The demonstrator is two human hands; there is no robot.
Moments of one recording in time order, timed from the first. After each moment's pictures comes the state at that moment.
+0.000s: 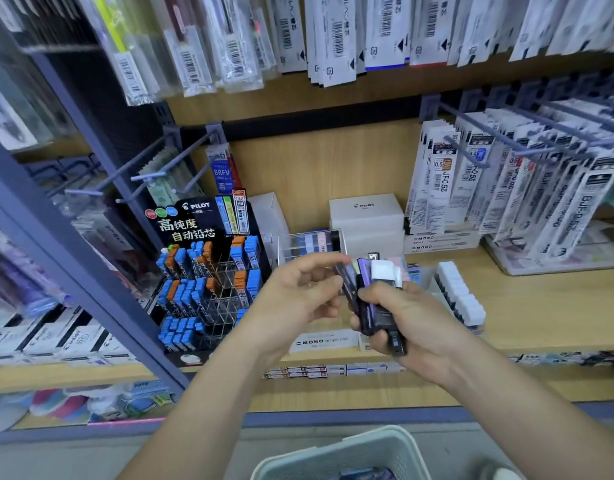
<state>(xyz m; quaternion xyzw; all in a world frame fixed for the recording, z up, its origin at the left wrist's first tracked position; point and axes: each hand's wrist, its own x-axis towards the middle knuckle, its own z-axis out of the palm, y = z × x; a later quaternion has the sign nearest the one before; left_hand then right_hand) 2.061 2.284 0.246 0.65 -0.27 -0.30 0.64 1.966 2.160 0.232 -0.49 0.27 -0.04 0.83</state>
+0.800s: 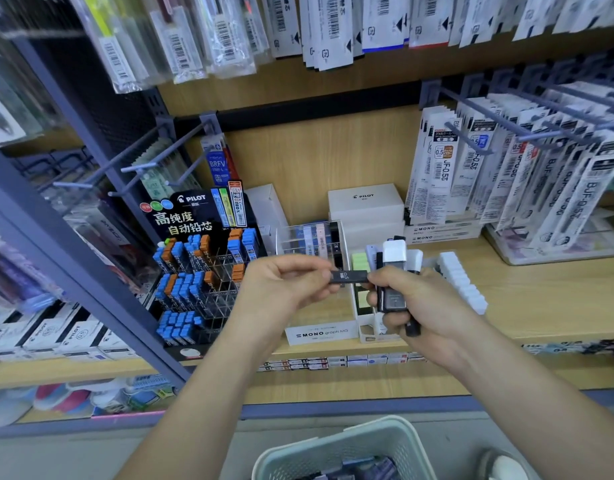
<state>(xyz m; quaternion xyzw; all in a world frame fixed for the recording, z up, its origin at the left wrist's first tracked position) 2.062 2.292 0.246 0.64 -0.20 -0.24 0.70 1.968 2.146 0.228 -0.49 0.30 -0.10 0.81</state>
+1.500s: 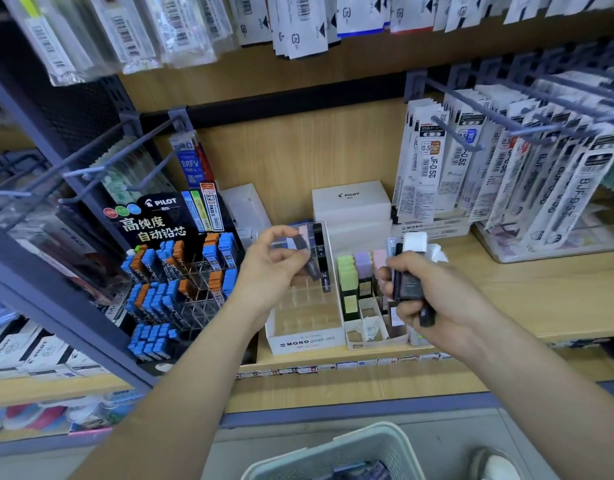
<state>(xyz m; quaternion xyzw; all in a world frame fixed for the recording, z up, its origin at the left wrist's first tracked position) 2.120 2.246 0.212 0.73 -0.19 -0.20 0.63 1.971 2.105 0.221 -0.44 0.34 -0.11 0.82</state>
